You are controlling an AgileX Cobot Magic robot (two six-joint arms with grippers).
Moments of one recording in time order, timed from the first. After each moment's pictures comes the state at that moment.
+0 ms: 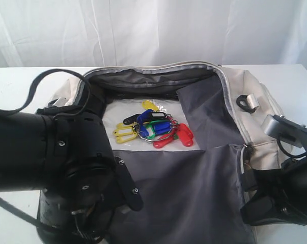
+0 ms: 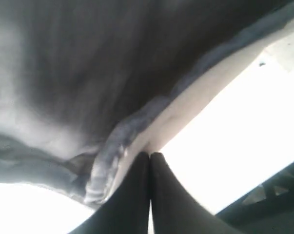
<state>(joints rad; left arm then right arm) -1.11 1.60 -1.00 0.23 1.22 -0.13 0.25 1.18 -0.60 0.67 1.01 -0.31</state>
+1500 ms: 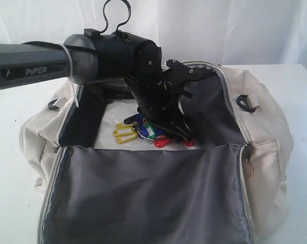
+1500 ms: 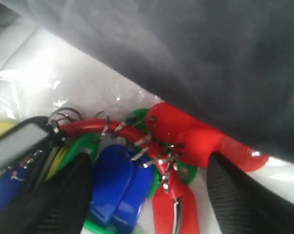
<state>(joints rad) -0.79 2.08 -1.74 -0.05 0.83 0.18 0.25 0.60 -0.71 0.32 0.84 -0.11</state>
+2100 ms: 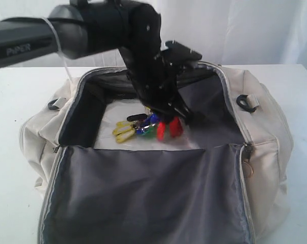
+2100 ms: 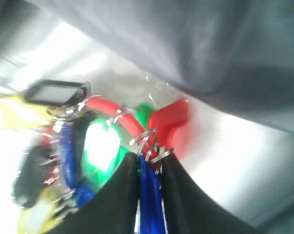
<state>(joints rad) -0.78 2.03 -1.87 -0.06 1.07 0.20 0.25 0.60 -0.71 0.32 0.84 -0.11</state>
